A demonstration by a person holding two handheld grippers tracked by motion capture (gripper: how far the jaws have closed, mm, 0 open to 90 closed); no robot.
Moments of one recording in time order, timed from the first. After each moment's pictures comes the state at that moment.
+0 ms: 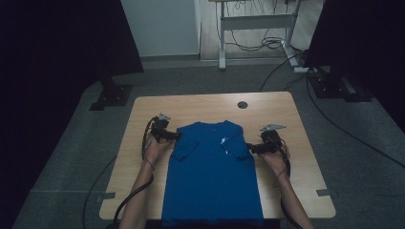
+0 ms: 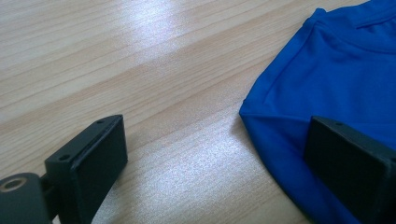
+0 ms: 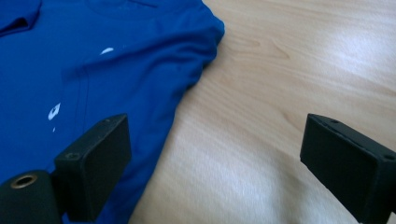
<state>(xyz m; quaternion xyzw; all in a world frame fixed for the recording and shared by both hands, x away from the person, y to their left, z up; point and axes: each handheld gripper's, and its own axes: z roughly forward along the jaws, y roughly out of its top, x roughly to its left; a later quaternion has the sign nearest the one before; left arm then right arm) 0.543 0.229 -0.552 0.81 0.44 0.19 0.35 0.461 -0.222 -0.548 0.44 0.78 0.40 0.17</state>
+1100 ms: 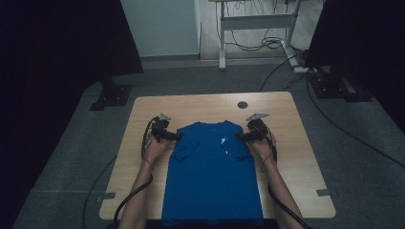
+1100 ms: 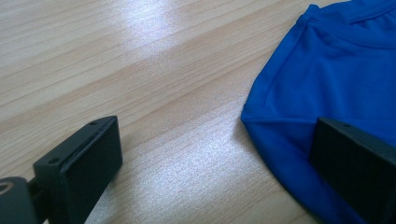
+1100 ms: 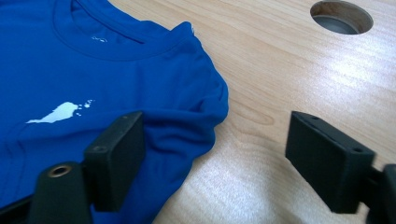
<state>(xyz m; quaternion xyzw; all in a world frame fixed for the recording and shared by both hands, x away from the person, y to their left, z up) 0.543 0.228 -0.552 0.81 0.43 0.19 0.34 0.520 -0.186 -0.555 0.41 0.80 0.39 0.19</state>
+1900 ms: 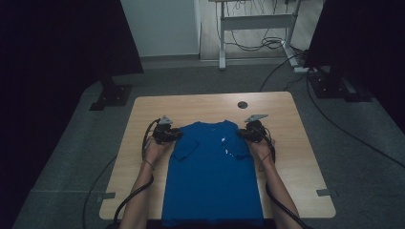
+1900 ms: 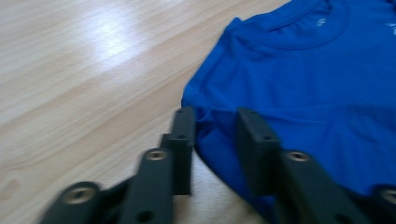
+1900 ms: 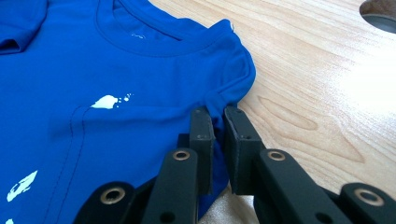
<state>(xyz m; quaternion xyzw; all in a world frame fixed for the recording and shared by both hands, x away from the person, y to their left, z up) 0.527 0.222 -0.550 0.83 0.36 0.15 0.40 0.518 -0.183 -0.557 0.38 0.82 0.41 0.14</state>
